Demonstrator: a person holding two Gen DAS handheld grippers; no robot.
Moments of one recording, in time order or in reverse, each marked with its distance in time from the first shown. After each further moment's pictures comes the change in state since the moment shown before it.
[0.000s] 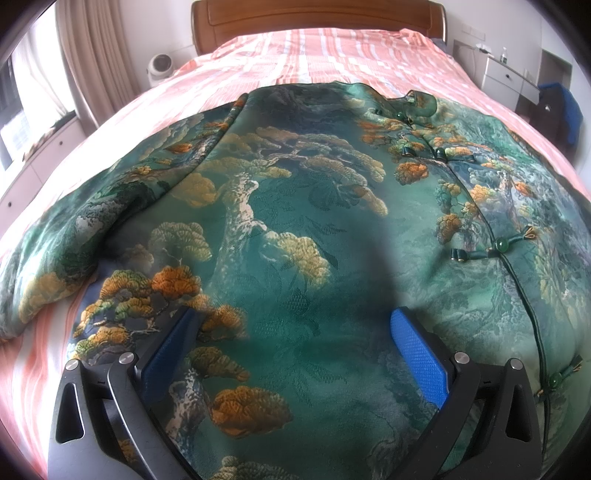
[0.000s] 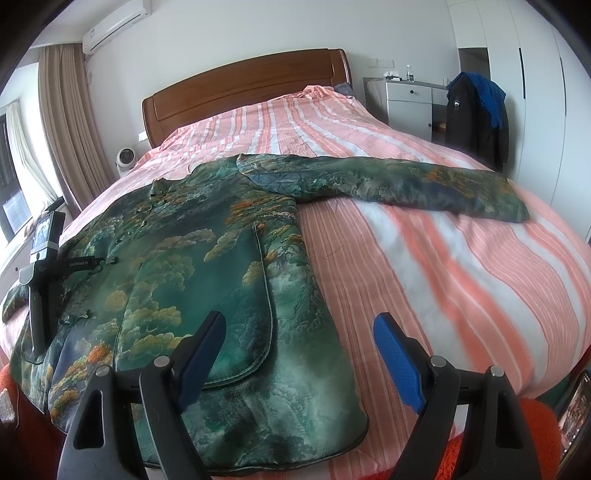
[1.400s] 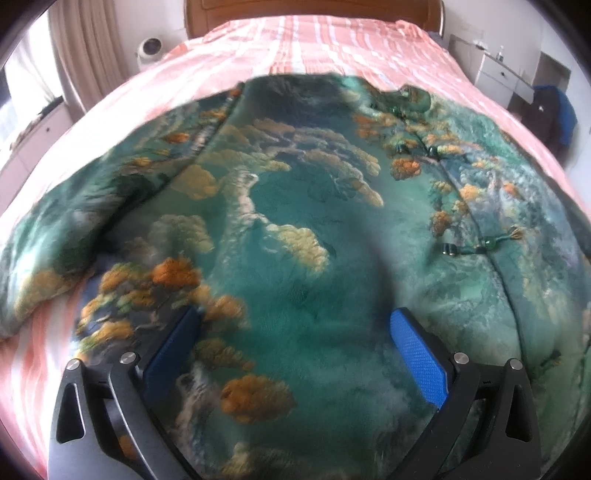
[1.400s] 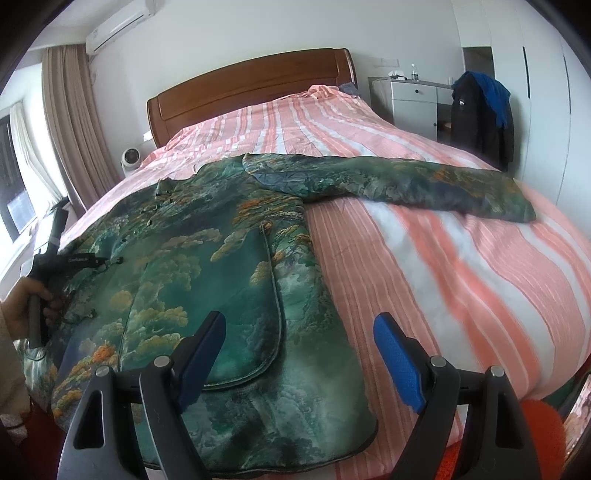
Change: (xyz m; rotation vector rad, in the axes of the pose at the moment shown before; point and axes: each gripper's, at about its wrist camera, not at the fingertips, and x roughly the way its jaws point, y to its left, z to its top) left arm -0.009 0.009 0.006 -0.017 0.061 -0.061; right arm 0.002 -0.001 0.001 0.011 0.001 0.027
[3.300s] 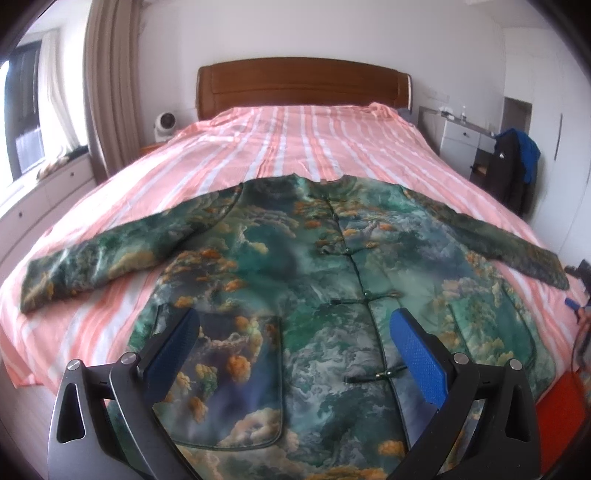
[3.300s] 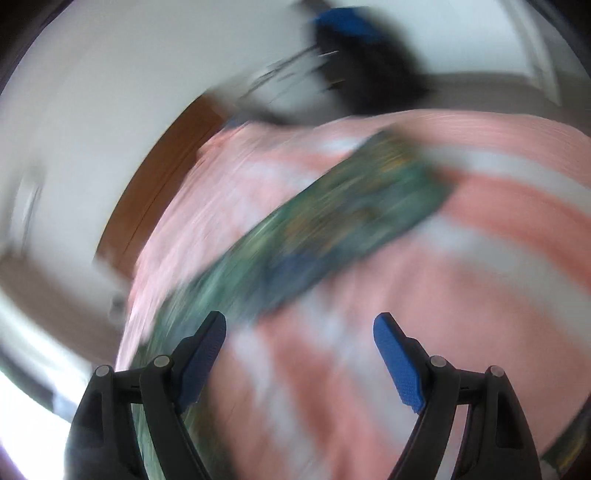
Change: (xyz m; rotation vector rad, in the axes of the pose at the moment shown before) left arm -0.191 -0.039 -0.098 -0.012 -0.332 -0.038; right arm 0.039 -0.225 0.069 0.735 -0.082 0.015
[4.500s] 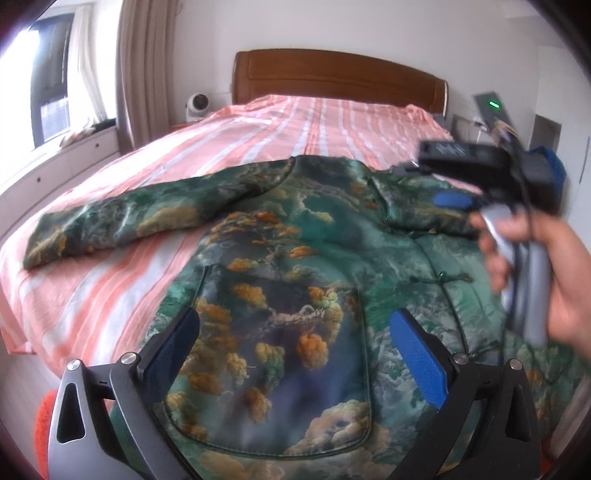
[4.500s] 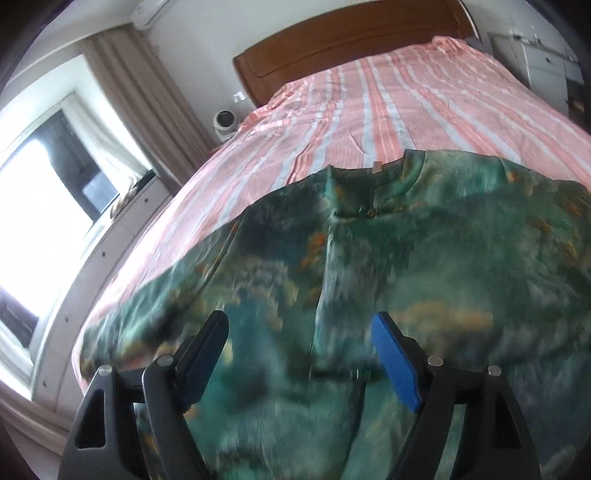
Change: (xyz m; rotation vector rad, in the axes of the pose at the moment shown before) left arm 0.030 0.063 -0.037 -0.102 0.005 0.059; right arm 0.140 0.406 -0.281 -0.773 0.437 0.325
